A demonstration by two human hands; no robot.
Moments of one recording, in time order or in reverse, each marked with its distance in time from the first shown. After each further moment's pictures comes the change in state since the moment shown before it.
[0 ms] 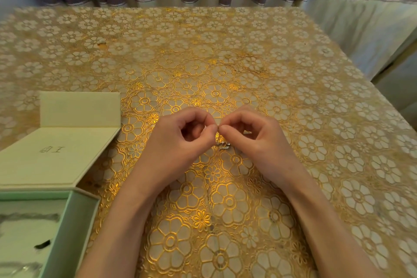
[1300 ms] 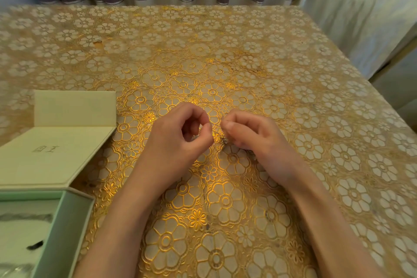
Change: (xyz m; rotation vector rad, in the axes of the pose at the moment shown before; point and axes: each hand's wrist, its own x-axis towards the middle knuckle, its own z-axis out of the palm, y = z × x) left_hand 0.002 -0.011 0.006 0.173 0.074 0.084; right_hand -0.002 -0.009 -0.008 0.139 -0.155 0.131
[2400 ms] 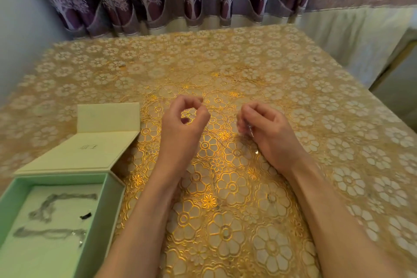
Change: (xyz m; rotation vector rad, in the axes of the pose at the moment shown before) left_hand 0.001 0.016 0.001 -0.213 0.274 -0.135; right_hand 0.001 0.015 -0.009 0.299 0.173 -0.095
